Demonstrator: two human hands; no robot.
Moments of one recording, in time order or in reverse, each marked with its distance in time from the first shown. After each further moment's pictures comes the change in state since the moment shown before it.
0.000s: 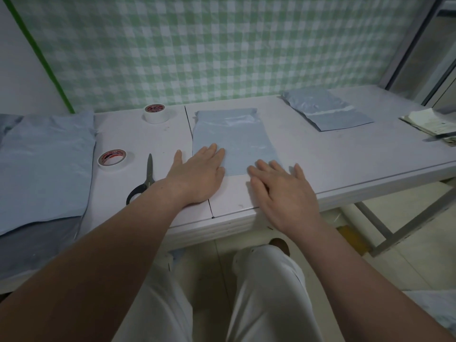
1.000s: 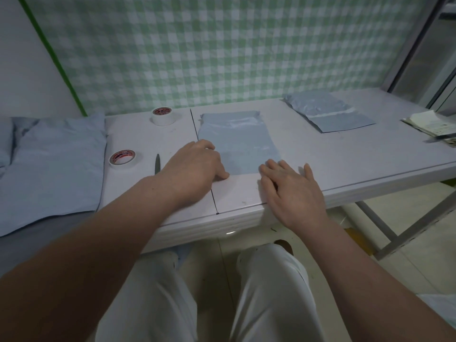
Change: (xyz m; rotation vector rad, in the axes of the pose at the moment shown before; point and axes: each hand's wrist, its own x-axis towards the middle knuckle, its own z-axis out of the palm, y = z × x) left_hand -0.022 -0.007 -0.022 0.232 0.208 0.291; right_hand -0.005 0.010 0.000 0.007 0.044 0.058
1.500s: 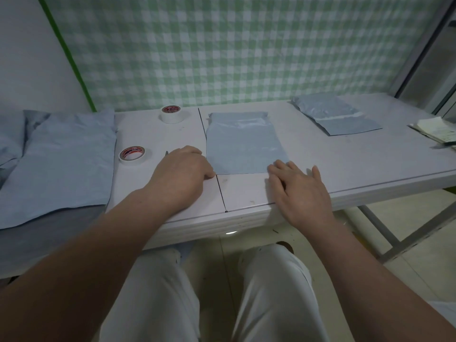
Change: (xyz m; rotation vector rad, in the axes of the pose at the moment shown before) left_hand -0.035 -0.009 0.010 -0.233 0.177 -0.245; right_hand 0.003 -0.003 0.001 0.008 0.000 0.040
